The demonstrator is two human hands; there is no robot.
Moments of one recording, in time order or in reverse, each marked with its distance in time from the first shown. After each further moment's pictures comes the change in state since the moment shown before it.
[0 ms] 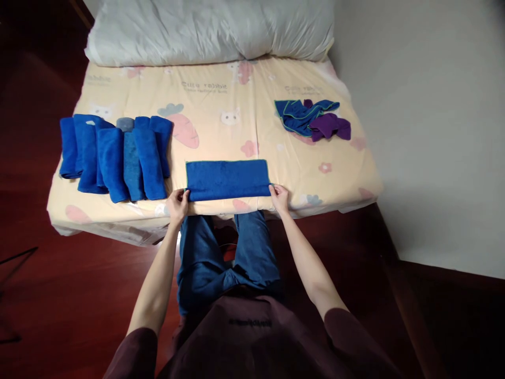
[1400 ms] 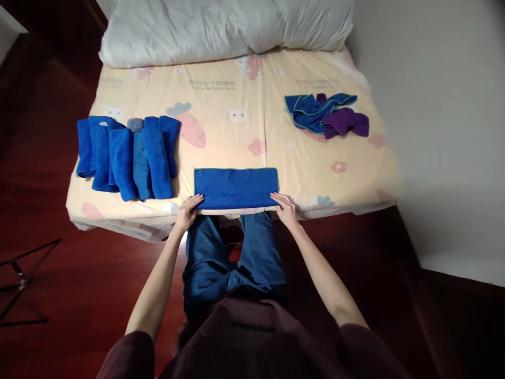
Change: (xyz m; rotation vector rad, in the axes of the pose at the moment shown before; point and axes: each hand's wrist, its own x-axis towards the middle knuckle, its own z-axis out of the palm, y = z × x) left_hand -0.027 -0.010 -0.031 0.045 -0.468 0.480; right_hand -0.050 -0.022 -0.036 -0.389 -0.337 -0.503
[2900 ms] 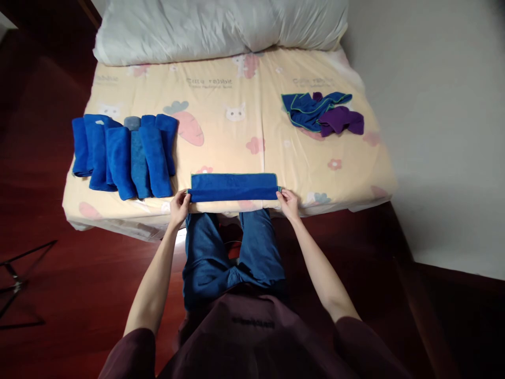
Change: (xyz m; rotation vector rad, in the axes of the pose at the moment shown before) left_hand 0.015 -0.007 0.002 -0.481 0.362 -0.445; right_hand 0.012 0.023 0.014 0.473 0.297 0.540
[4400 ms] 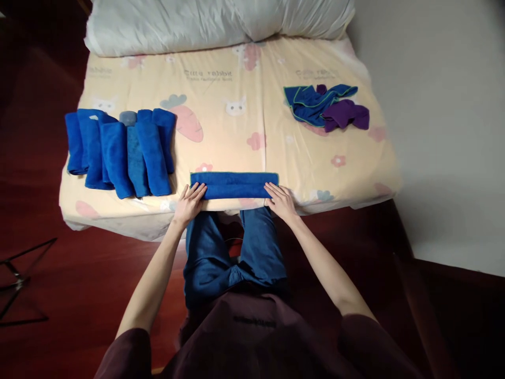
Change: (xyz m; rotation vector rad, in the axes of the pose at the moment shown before) left_hand 0.000 0.031 0.012 0.681 -0.466 0.469; right_hand -0.013 -0.049 0.012 -0.771 -0.462 -0.551
